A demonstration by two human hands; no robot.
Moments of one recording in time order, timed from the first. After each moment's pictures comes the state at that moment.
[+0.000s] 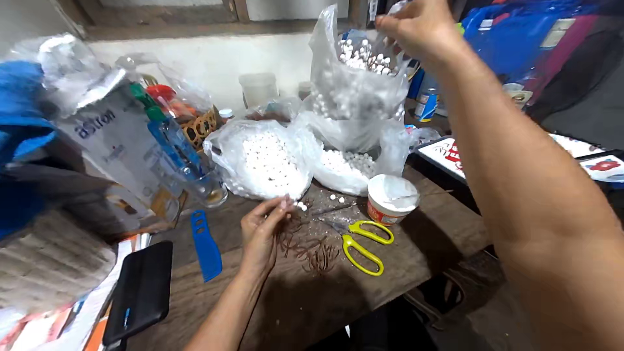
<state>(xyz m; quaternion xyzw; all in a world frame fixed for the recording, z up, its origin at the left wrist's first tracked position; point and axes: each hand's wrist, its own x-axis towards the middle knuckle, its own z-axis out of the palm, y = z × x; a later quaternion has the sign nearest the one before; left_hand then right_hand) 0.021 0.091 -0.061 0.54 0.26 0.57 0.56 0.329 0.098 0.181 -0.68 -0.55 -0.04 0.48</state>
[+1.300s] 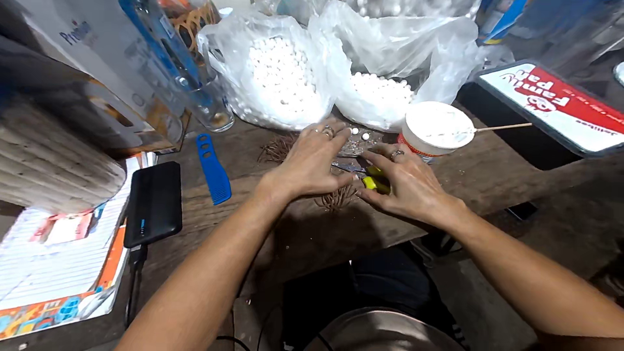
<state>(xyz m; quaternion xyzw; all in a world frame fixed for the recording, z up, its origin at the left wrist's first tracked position) 0.043 0.110 -0.058 0.97 0.18 0.16 0.08 0.235 -0.017 -0.087 -0.64 -0.74 0.00 0.21</state>
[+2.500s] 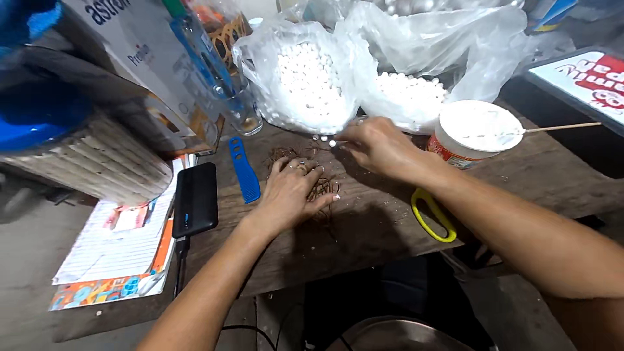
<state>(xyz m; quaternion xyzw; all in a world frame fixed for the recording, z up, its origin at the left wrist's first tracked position) -0.042 0.091 -0.081 0.95 0.29 0.14 0.01 0.189 0.066 -0.044 -0.49 -0.83 0.02 0.26</state>
